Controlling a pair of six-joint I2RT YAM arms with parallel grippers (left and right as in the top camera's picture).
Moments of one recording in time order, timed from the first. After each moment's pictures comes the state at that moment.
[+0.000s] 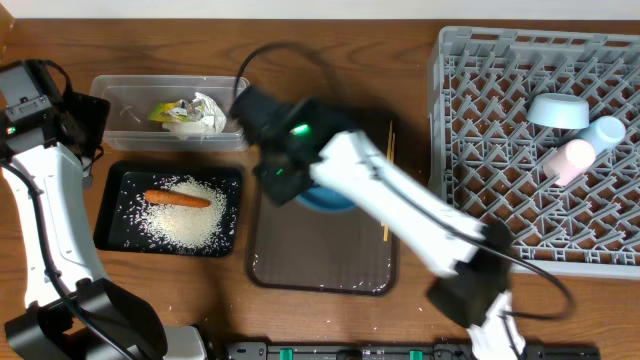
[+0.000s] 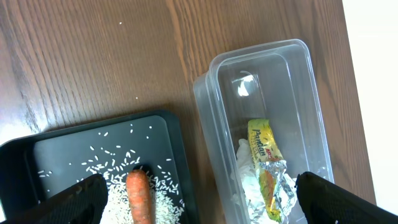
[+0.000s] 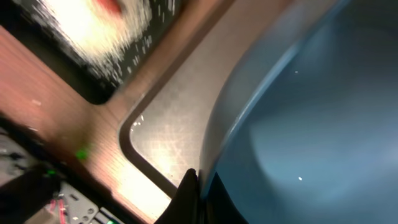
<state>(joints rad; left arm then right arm) 0.45 1.59 1.45 -0.88 -0.08 -0.90 0.86 2.07 2.20 -1.40 -0.08 0.27</state>
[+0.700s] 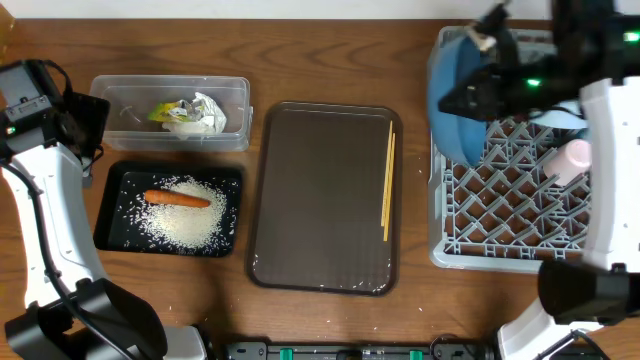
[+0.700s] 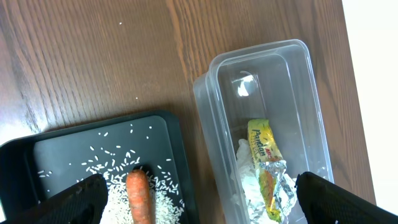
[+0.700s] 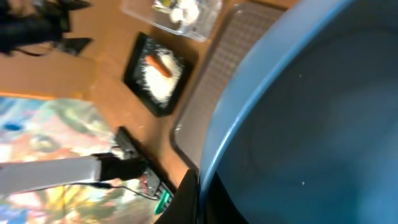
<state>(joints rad) 0.45 1.59 1.45 -0.88 -0.08 -0.90 -0.03 1.83 2.15 -1.68 -0.87 -0.27</state>
